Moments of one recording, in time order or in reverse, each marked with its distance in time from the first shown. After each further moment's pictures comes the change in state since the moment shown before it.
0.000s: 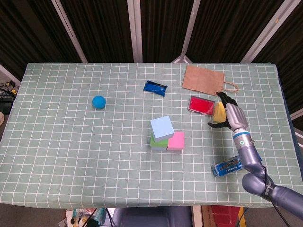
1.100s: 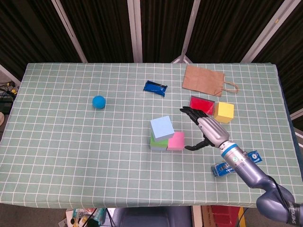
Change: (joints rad) left arm -0.002 0.026 -0.010 -0.008 -0.045 -0.031 -0.049; right arm 0.048 0.296 -0.037 -0.442 -0.238 -0.098 0.134
